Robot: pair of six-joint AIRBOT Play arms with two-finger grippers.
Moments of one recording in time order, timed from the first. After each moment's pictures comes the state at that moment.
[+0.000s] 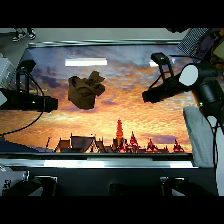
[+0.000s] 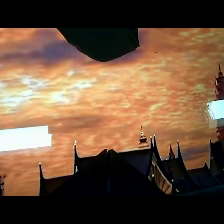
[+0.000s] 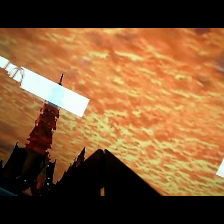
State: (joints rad) left arm -0.23 -1.04 1.26 1.43 -1.30 -1.68; right arm 0.23 -1.28 1.46 -1.37 1.33 1.43
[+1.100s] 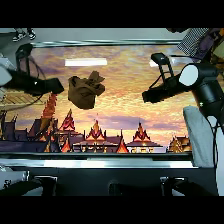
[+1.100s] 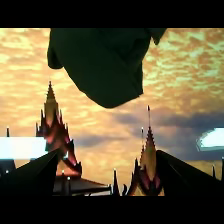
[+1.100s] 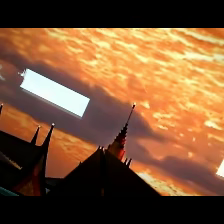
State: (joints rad) left arm -0.19 -1.31 1.57 1.45 -1.32 -1.76; right arm 0.23 -1.28 1.46 -1.37 1.33 1.44
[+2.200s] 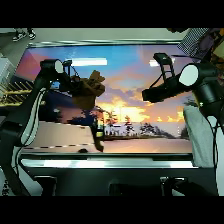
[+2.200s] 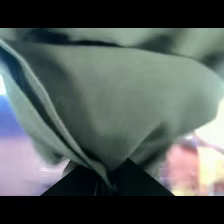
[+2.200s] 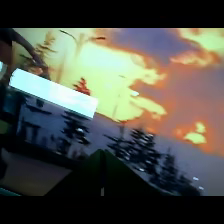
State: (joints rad) left arm -0.24 -1.95 2.05 1.45 -1.46 -1.78; right arm 0.23 -1.28 1.46 -1.37 1.34 1.54
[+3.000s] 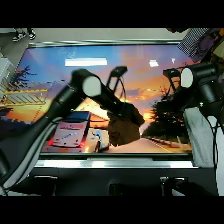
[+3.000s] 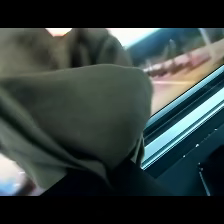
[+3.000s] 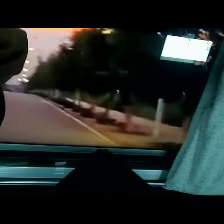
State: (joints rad) left arm -0.80 -1.70 1.89 1.23 -1.36 -1.92; right arm 0.23 -1.28 1.46 -1.72 1.71 1.63
